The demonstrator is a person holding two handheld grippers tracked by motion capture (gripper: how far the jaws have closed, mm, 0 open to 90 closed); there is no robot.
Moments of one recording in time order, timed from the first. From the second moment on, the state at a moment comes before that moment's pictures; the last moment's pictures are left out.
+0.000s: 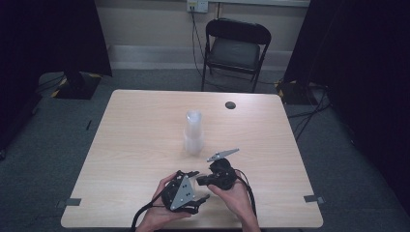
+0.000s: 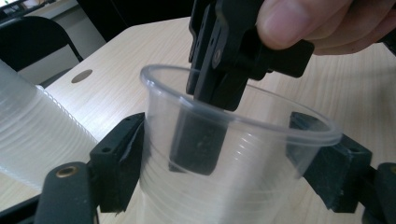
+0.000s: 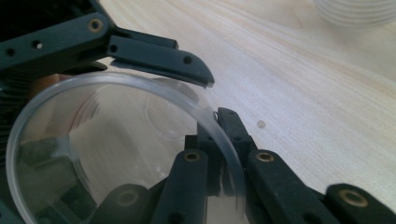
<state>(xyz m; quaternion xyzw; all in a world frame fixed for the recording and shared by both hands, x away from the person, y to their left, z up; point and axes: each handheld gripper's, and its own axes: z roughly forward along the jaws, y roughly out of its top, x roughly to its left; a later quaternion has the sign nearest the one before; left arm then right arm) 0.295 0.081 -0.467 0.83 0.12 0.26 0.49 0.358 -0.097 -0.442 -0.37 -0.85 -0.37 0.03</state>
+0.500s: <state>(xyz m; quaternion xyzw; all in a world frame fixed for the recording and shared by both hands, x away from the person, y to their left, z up) 0.295 0.077 -0.465 0.82 0.12 0.26 0.49 0.361 -0.092 -0.446 -0.37 -0.86 -0.36 0.04</state>
